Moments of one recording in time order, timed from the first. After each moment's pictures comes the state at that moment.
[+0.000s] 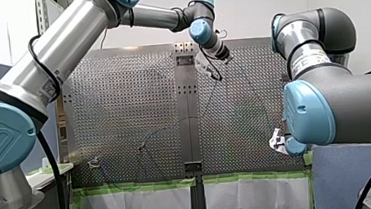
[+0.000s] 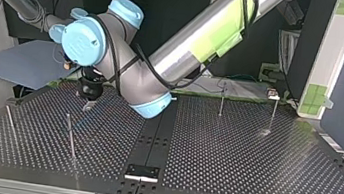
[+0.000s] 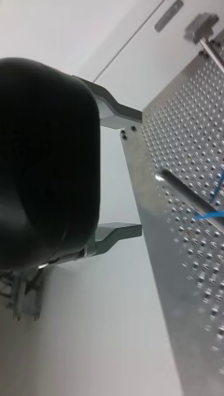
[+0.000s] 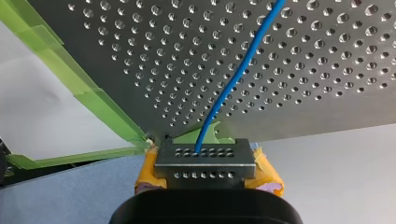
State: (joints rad) left arm -0.80 -2.21 -0.79 -3.44 -1.85 -2.49; right arm 1.64 -0.59 1.58 -0.70 1.64 1.92
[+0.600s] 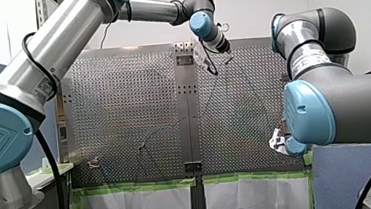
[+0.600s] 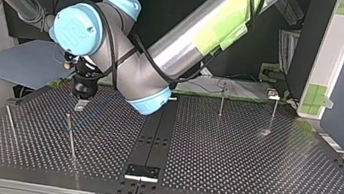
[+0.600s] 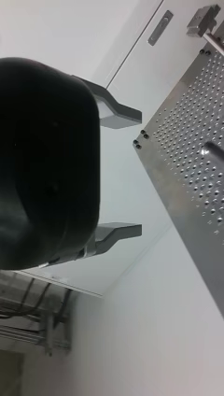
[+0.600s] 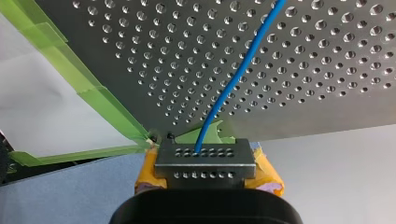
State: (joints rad) left arm -0.81 -2.18 -0.79 -3.40 -1.87 -2.32; right arm 1.64 -0.59 1.58 -0.69 1.64 1.92
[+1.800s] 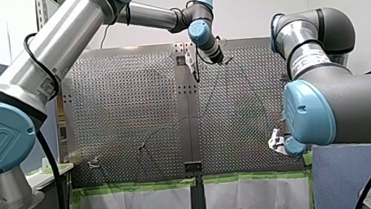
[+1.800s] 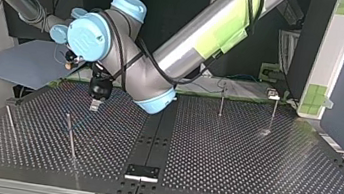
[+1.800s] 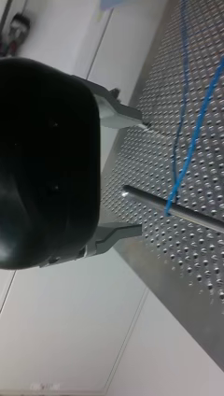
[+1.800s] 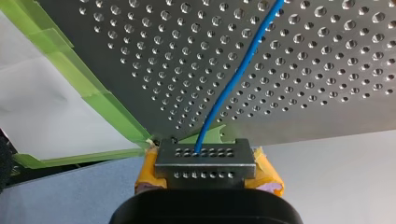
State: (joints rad) left arm -0.79 -2.18 -0.87 -3.41 -1.95 -1.96; right arm 1.65 -0.59 1.58 -0.69 1.63 1.92
